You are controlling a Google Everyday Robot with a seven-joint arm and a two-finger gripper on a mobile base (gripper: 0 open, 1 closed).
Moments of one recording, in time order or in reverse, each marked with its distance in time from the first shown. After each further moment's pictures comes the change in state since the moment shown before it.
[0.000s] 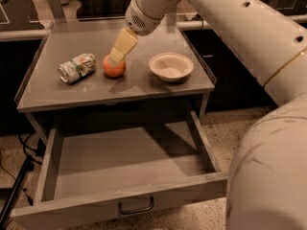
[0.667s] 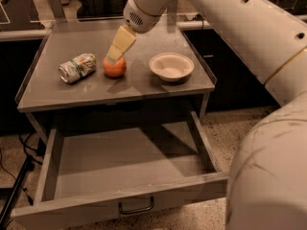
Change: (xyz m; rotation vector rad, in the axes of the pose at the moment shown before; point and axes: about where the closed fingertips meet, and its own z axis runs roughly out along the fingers) arm -0.001 0.000 -0.009 0.032 0.027 0.031
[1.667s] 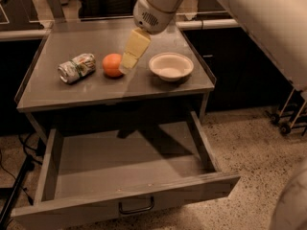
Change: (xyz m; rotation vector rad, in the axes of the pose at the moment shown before) arm 0.032 0.036 -0.049 -0.043 0.065 -0.144
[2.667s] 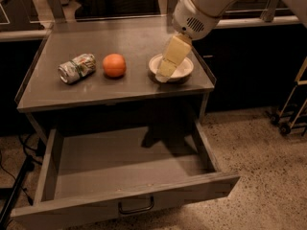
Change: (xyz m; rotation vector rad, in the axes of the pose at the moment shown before) arm 0.068 0.012 -0.052 0.042 -0.009 -0.054
